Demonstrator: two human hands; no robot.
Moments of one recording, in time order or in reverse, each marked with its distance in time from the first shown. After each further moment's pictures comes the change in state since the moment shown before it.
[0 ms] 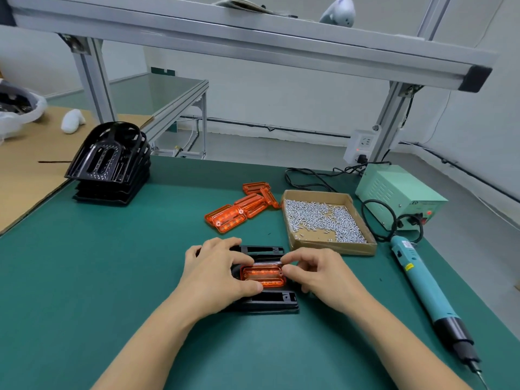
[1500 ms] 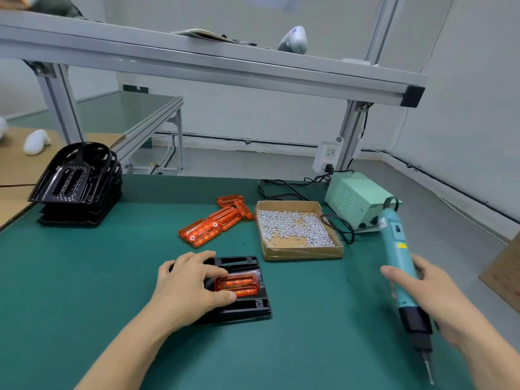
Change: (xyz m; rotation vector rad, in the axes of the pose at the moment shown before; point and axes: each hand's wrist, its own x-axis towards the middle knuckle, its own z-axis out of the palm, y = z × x) left_hand 0.002 -0.003 0.001 0.024 -0.026 -0.010; right_hand -0.093 0.048 -0.120 0.202 0.521 0.388
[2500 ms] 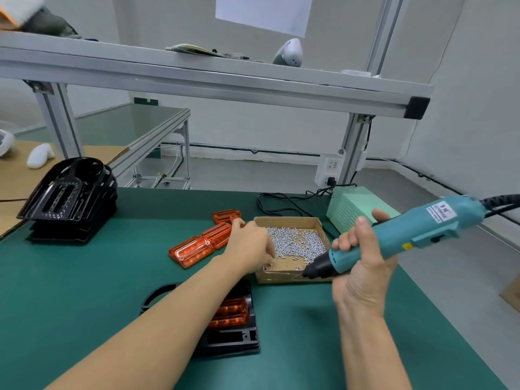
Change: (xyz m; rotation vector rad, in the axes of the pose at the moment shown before) left_hand 0.125 0.093 0.017 0.225 0.027 0.236; right_hand 0.022 -0.081 0.104 1.282 0.194 -0.446
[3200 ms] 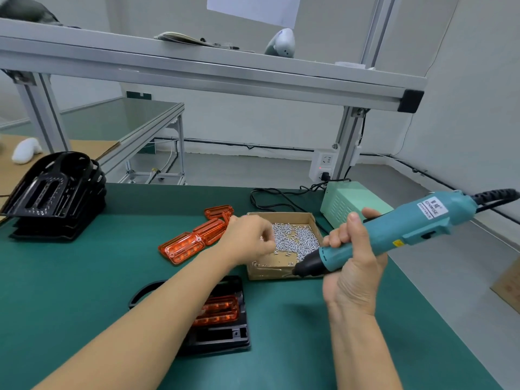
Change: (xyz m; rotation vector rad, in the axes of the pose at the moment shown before) left_hand -0.001 0.007 -0.011 -0.261 0.022 0.063; right_hand -0.003 -0.002 0.002 0.022 0.005 0.033
